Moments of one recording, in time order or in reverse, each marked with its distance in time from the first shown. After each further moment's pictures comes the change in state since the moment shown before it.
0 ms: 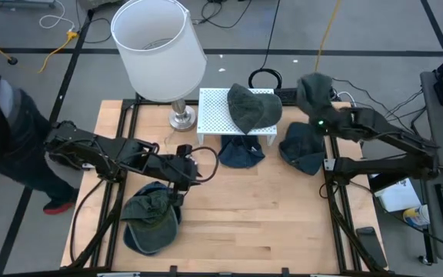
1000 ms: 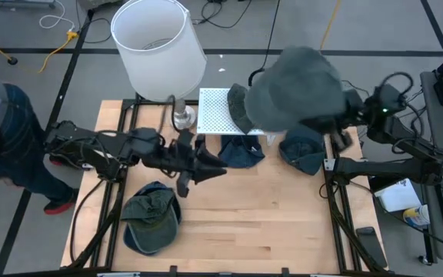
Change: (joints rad) left arm 0.037 0.000 0.000 0.940 0.123 -0.385; right arm 0.007 -0.106 -0.001 1.300 -1.178 -0.348
